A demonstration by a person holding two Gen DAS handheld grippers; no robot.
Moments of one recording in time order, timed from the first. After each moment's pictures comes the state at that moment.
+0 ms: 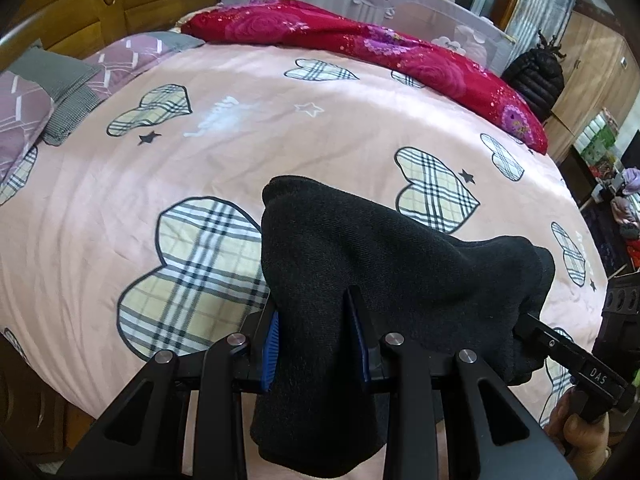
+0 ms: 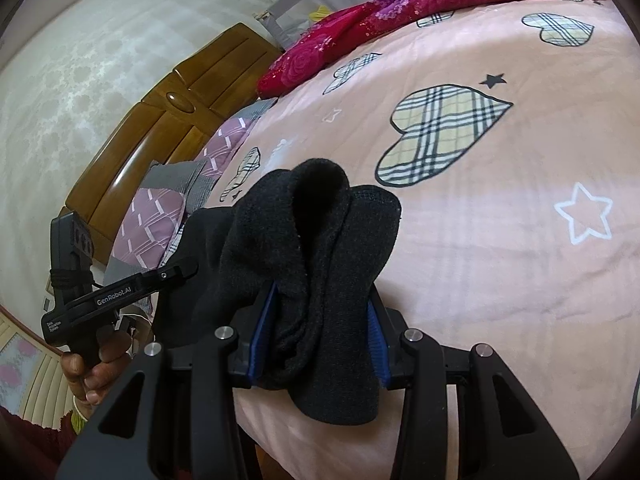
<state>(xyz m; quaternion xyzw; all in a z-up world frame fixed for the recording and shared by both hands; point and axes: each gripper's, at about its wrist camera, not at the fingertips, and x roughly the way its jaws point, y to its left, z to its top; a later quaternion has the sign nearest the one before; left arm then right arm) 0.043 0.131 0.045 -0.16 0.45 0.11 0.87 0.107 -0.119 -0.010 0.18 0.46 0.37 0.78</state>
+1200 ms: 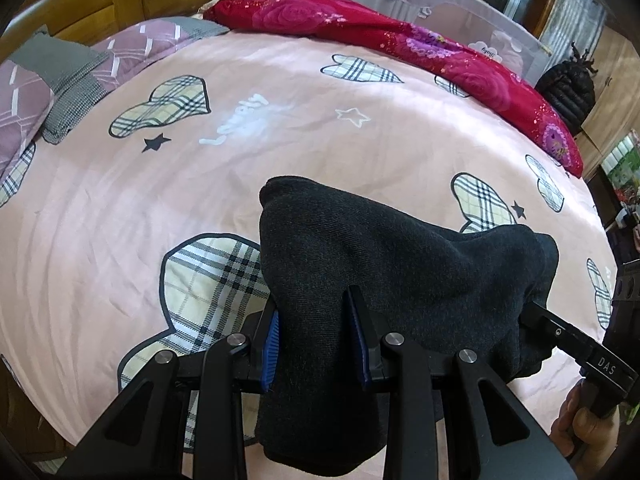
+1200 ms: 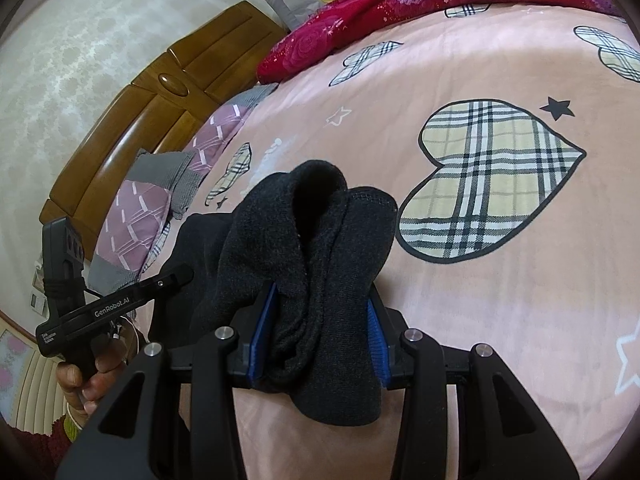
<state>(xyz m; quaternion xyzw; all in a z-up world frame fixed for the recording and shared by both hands) 0.117 0.191 0.008 -0.18 0.46 0.15 0.86 0.193 -0.048 -0.027 0.14 0.48 0.39 0.77</state>
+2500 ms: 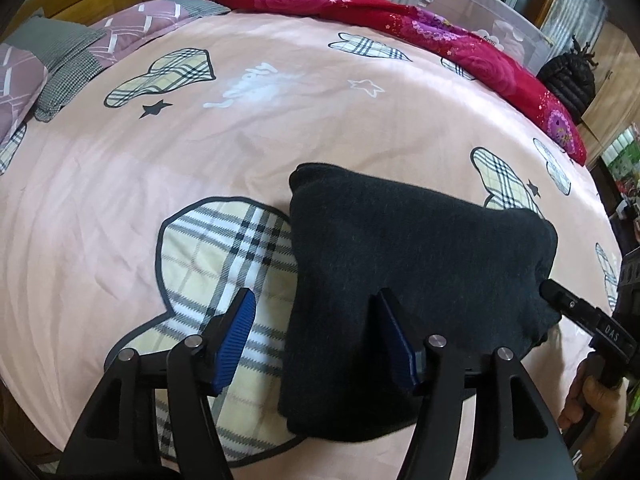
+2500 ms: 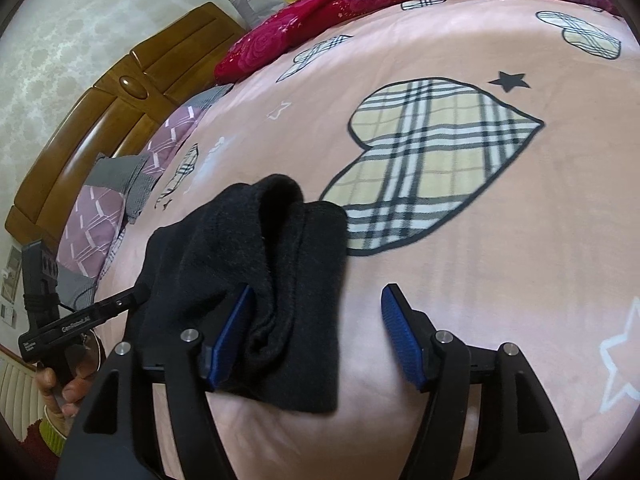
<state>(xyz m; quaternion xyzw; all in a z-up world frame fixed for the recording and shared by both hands) 0.105 0.203 -0.031 -0.18 0.48 0.14 0.85 0.208 -0.075 -0.070 0.12 0.49 0.32 0.80</state>
